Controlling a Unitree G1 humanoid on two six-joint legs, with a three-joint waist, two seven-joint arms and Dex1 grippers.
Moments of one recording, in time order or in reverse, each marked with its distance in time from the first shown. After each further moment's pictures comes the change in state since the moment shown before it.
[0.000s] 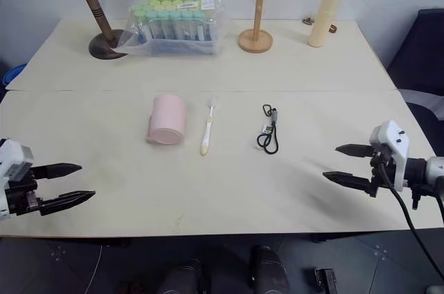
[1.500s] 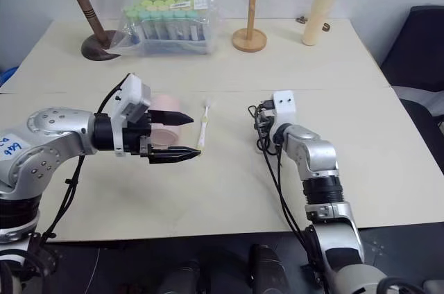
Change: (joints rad) left arm -0.857 -0.210 -0.656 -0.141 -0.192 0.284 0.292; right arm -0.589 0.694 0.232 0.248 -0.299 0.314 -1.001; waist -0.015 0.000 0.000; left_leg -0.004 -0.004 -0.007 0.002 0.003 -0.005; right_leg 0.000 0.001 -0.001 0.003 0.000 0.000
